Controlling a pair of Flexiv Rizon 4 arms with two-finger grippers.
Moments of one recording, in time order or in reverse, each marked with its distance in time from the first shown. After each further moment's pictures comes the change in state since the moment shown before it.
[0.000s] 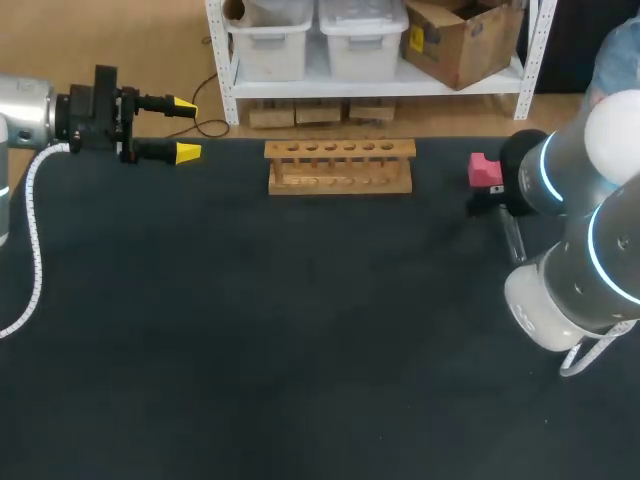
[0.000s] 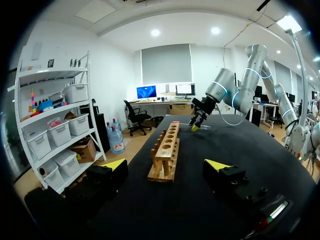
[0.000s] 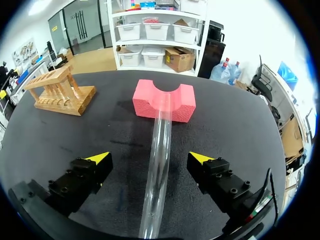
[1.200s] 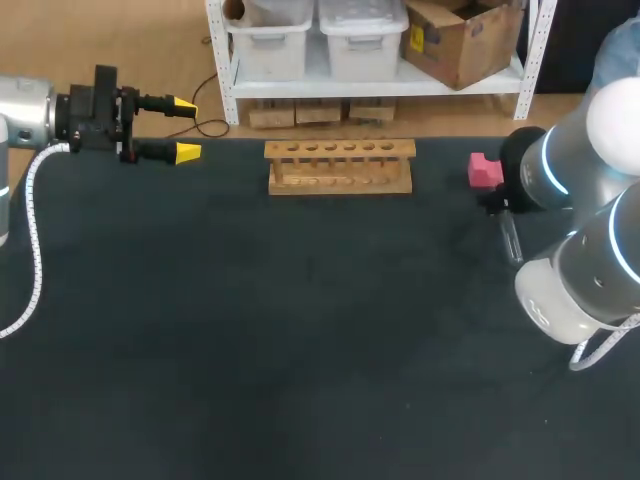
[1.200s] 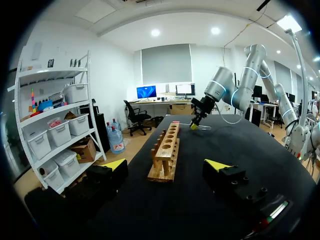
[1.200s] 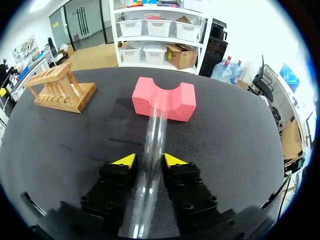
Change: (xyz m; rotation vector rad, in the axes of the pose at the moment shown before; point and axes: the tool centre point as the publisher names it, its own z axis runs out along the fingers) left arm 0.000 0.000 0.000 0.000 0.000 0.000; right arm 0.001 -0.002 -0.001 0.000 0.036 -0.018
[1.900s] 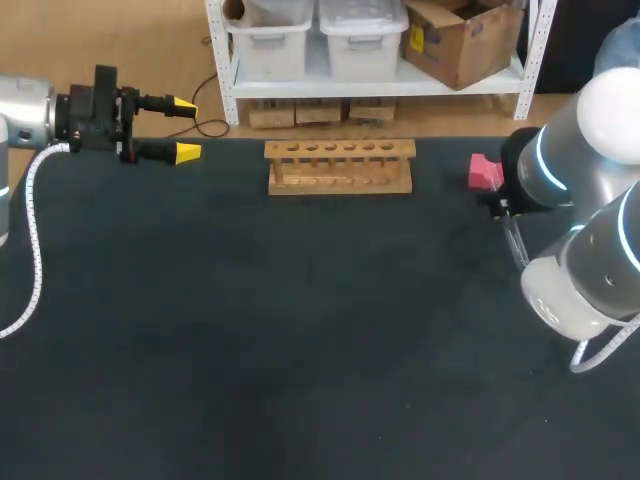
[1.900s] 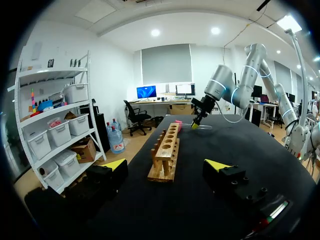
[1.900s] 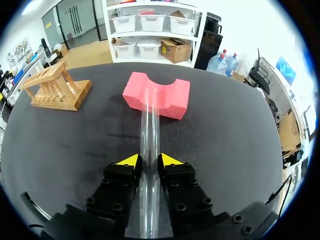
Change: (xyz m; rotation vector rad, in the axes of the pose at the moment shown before) left arm 0.000 0.000 0.000 0.000 0.000 0.000; right arm 0.007 -0.001 -0.005 0.032 0.055 0.050
